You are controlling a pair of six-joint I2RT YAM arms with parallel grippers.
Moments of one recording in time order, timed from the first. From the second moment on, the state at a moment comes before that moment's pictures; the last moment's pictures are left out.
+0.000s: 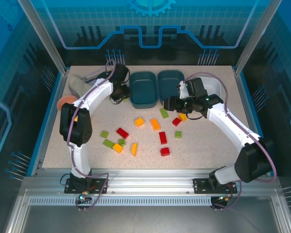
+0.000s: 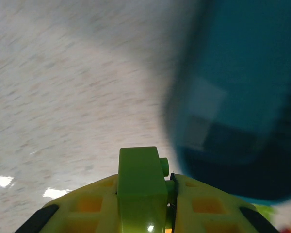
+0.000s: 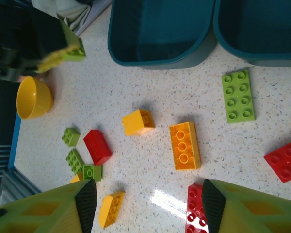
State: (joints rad) left arm -0.30 1.98 1.77 -0.94 0.00 -0.80; right arm 0.37 1.43 1.19 -0.62 -0.39 0.49
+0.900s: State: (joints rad) left arm -0.34 2.50 2.32 -0.92 0.16 -0.80; right arm 0.26 1.79 1.26 -0.80 -0.09 0.51
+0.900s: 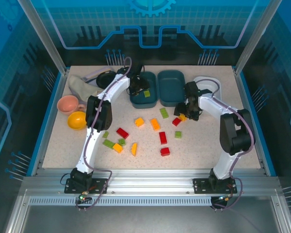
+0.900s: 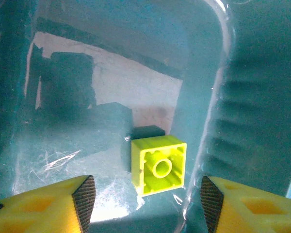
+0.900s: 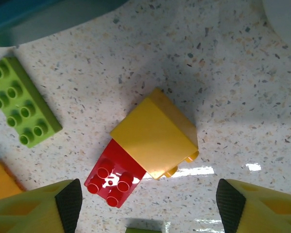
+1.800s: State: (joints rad) left arm -0.45 1.79 1.56 -0.69 0.21 -0.77; right arm 0.22 1.93 1.32 -0.79 -0.12 0.96
